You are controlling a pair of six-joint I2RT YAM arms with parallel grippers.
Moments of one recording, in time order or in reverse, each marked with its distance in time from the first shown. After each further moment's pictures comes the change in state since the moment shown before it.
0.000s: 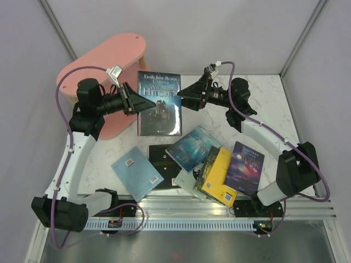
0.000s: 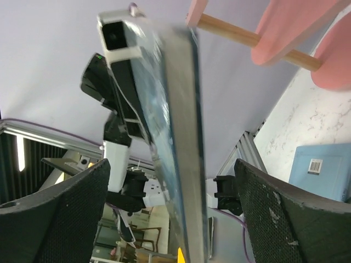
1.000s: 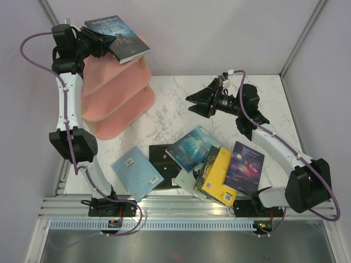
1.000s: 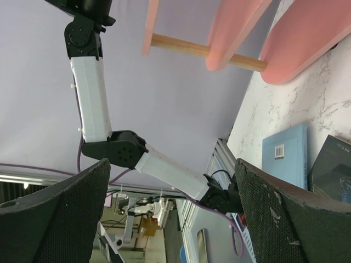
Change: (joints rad) left arm 0.290 0.812 1.053 -0.239 -0.440 -0.231; right arm -0.055 -0.164 -0.124 -0.251 0.117 -0.100
